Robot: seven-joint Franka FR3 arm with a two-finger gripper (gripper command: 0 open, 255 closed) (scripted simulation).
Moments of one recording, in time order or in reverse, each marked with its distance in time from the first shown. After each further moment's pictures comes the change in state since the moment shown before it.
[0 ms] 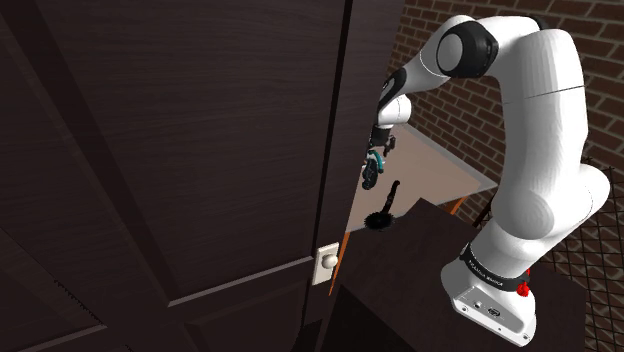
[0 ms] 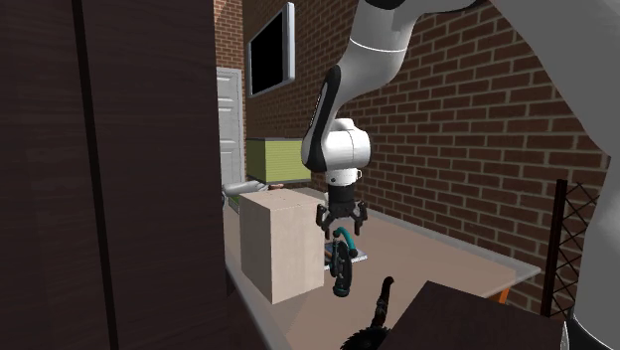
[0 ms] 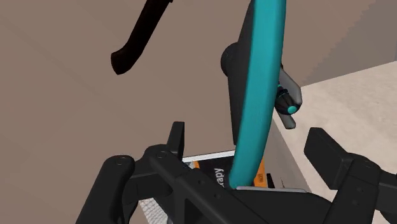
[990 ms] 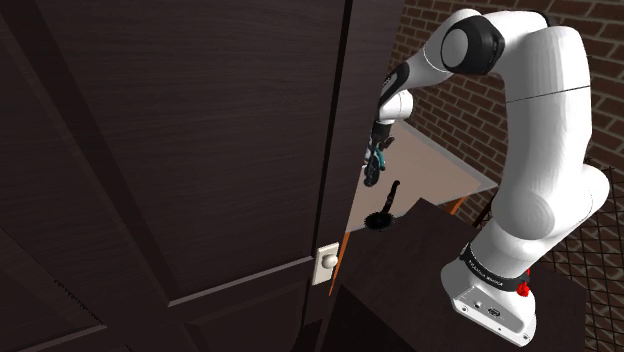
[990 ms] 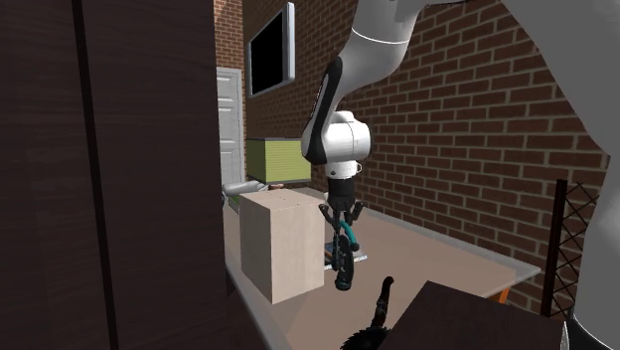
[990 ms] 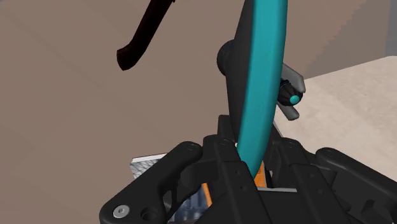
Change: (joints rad) arm 0.008 -0.038 -0.010 -0.003 -0.010 -0.034 0.006
